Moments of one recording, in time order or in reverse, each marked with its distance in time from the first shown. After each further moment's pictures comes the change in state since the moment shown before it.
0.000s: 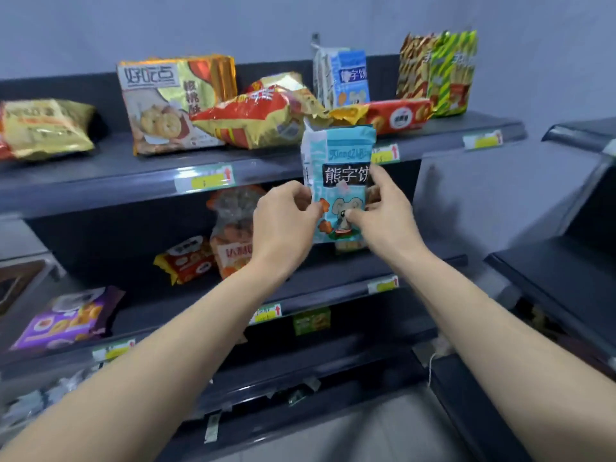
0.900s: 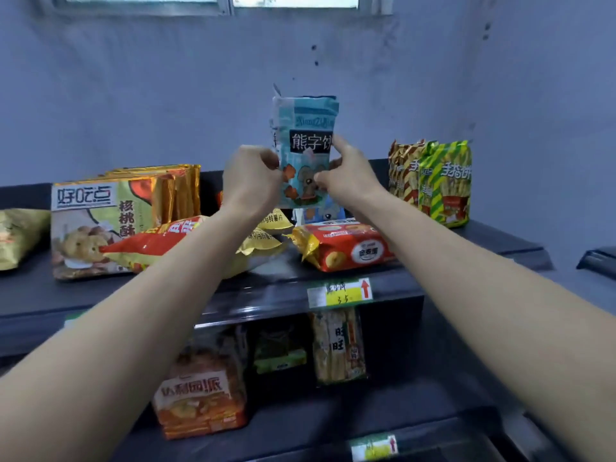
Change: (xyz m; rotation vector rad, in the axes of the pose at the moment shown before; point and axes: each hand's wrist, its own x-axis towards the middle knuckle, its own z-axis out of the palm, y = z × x) left_hand 0.240 0.094 0.064 0.080 0.239 0.064; right_hand 0.277 -0.042 -0.053 0.065 -0.164 -0.187
